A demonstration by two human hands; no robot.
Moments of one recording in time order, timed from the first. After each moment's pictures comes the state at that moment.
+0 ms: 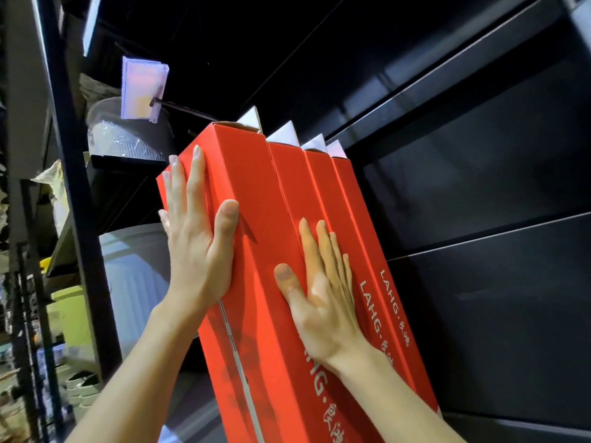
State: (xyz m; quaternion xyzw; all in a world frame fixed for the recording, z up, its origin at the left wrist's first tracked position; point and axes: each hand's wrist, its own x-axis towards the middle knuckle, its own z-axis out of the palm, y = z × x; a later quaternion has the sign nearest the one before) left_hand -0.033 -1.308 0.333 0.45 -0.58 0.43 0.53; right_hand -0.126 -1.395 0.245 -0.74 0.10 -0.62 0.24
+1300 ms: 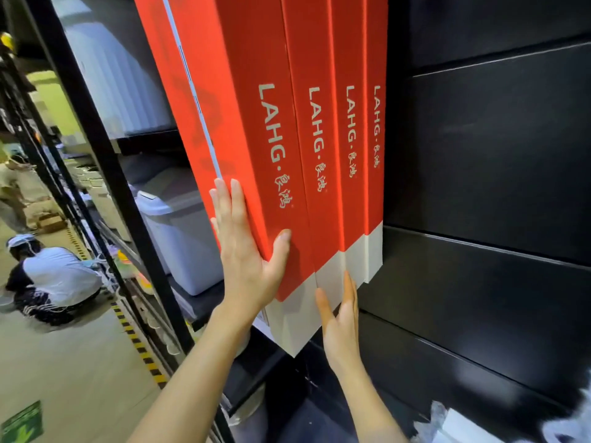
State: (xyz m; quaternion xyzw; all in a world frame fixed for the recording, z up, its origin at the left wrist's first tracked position) left_hand -0.074 -1.303 0.028 0.59 -0.51 0.27 0.56; right_hand -0.178 -1.381 -0.112 -0.60 0.30 -0.46 0.57
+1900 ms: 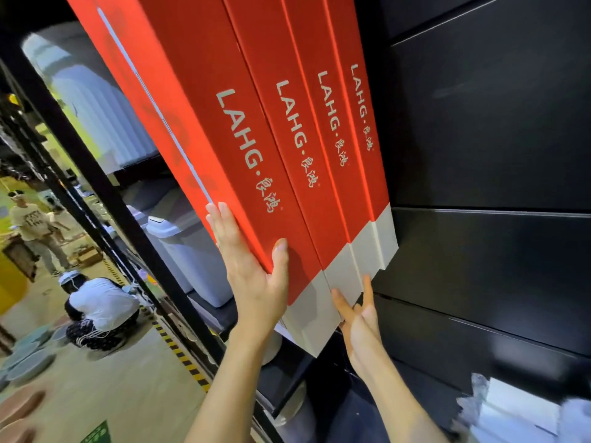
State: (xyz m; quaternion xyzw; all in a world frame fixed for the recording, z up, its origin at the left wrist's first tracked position) left_hand -0.076 -1.306 0.012 0.59 -0.51 0.26 0.57; right_hand -0.168 -1.389 -0.121 -0.36 0.22 -0.44 0.79
